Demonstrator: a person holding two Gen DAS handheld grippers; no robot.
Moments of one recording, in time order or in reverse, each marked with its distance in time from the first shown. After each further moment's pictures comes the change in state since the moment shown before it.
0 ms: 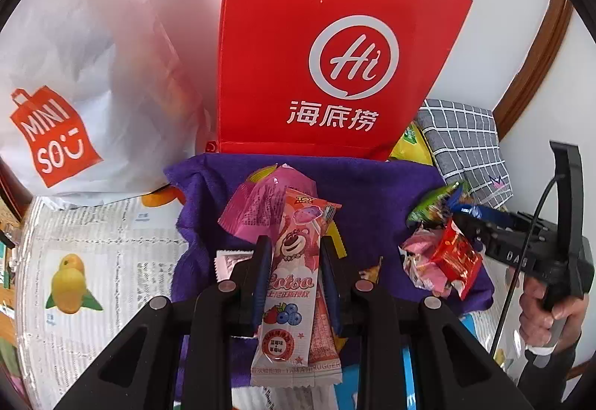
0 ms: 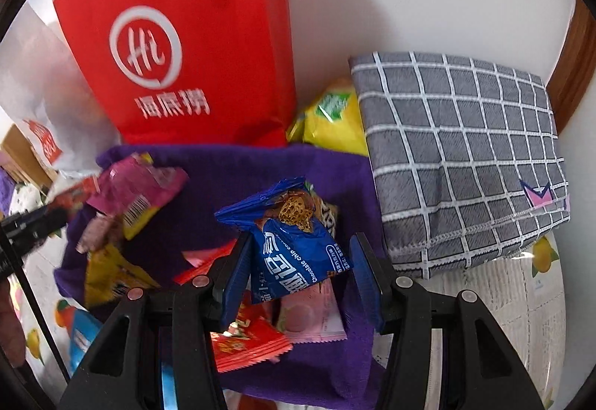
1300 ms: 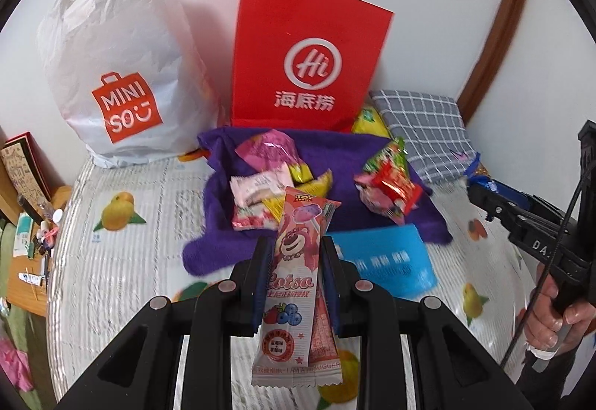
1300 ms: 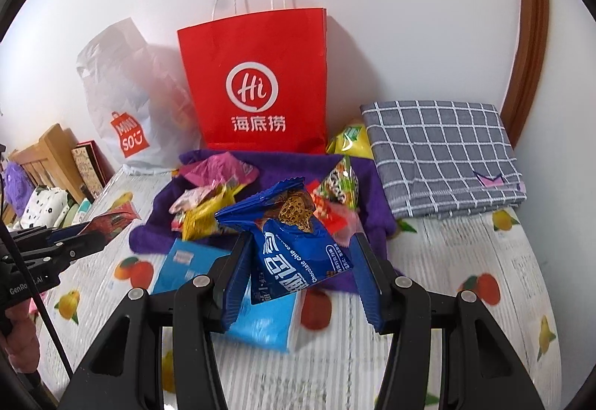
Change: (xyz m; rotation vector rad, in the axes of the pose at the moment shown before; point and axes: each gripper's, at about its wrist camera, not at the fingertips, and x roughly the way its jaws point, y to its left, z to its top) left arm -0.124 -0.016 -0.079 0.032 -0.061 0.018; right arm -0.152 0.049 -0.092 -0.007 -0.240 0.027
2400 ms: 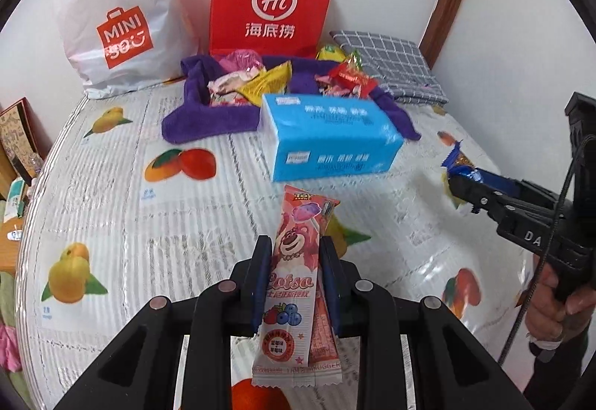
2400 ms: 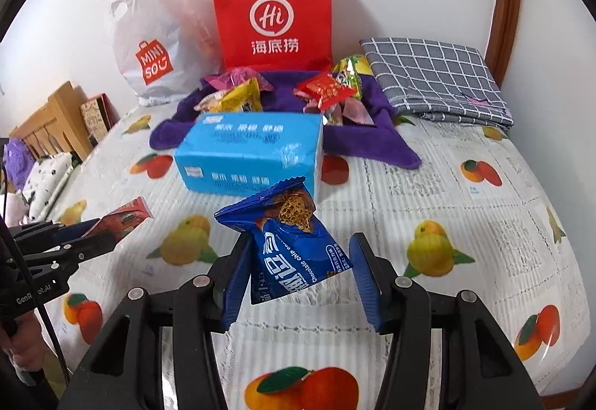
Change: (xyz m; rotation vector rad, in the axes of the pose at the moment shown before) left arm -0.037 -0.021 -0.144 0.071 0.055 -0.079; right arm -0.055 0.028 -0.141 0.014 0.078 -0.006
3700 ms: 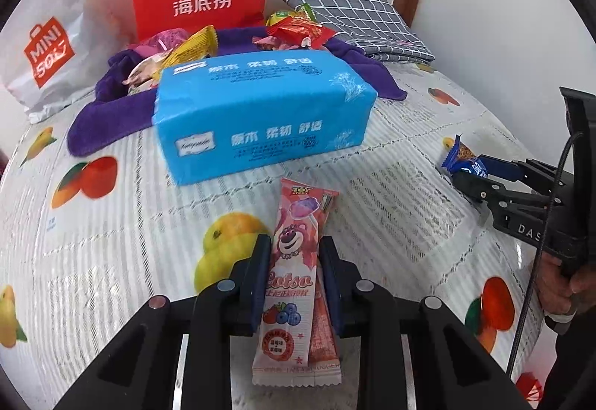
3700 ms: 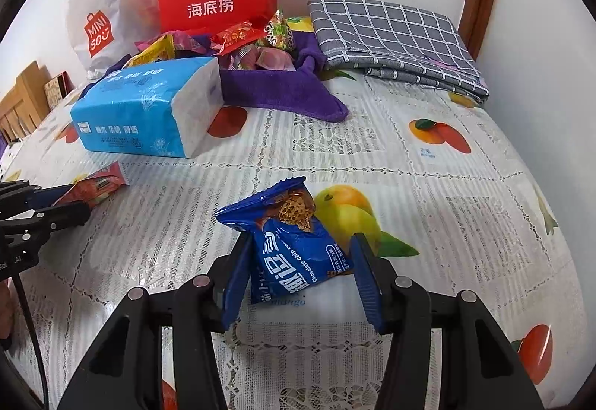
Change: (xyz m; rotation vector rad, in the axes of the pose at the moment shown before) left arm 0.090 -0.059 -0.007 0.143 0.051 0.009; right arm 0.060 -0.090 -0.036 -0.043 0.050 -0.128
